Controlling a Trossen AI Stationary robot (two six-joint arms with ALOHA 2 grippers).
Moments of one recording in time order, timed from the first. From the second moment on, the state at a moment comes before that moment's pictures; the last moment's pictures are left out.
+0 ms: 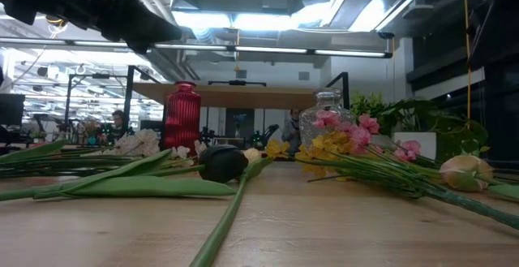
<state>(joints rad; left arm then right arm) -0.20 0.89 0.32 0.34 -0.29 -0.04 0.65 1.17 0.88 -0.92 0.41 1.07</state>
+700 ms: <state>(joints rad) -0.20 0.89 0.32 0.34 -0.29 -0.04 0.65 1.17 0.87 -0.92 0.29 1.25</state>
